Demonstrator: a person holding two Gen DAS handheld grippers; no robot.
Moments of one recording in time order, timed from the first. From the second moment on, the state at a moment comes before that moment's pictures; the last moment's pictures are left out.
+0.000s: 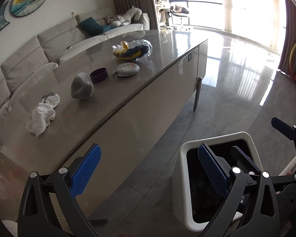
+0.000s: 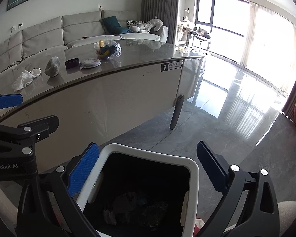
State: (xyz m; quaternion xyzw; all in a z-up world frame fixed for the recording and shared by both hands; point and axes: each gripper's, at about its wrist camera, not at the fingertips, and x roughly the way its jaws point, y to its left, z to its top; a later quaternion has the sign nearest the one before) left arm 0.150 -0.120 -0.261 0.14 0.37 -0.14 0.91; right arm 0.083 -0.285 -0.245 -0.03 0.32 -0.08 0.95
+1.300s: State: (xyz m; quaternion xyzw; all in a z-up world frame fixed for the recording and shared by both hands) left arm 0.297 0.077 -0.220 0.06 0.36 0.09 0.93; right arm 0.260 -0.127 -0.184 -0.09 0.23 0.09 0.96
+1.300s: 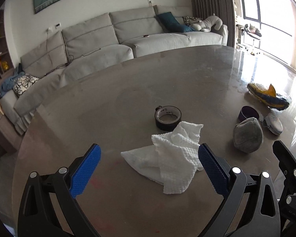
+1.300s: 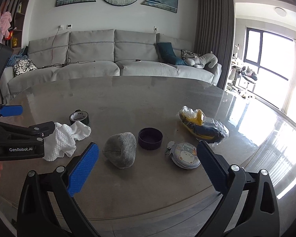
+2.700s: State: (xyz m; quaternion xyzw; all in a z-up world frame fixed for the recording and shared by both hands) left arm 0.299 0.083 -0.222 0.02 0.34 0.04 0.94; right arm 0.306 -0.075 -0.226 -0.10 0.31 0.12 0.94
